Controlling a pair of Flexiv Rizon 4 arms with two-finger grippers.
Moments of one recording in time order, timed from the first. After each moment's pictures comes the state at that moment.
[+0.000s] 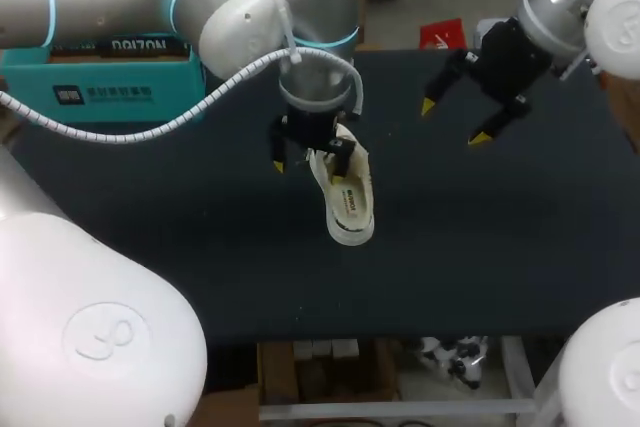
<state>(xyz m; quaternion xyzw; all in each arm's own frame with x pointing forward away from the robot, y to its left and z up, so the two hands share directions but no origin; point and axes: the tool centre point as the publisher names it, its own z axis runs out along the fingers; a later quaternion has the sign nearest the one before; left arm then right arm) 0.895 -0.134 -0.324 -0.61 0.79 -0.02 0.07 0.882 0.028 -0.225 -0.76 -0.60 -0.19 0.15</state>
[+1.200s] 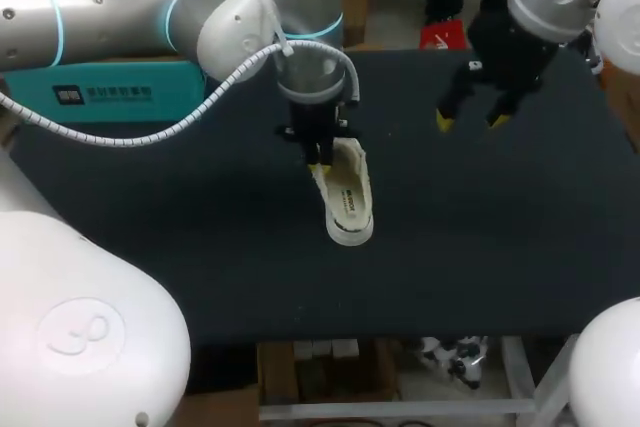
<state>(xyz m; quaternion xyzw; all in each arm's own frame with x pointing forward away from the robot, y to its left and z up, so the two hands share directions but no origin) 0.920 -0.157 -0.346 -0.66 0.75 -0.04 0.00 0.875 -0.006 -0.218 -0.57 -0.81 -0.15 0.04</state>
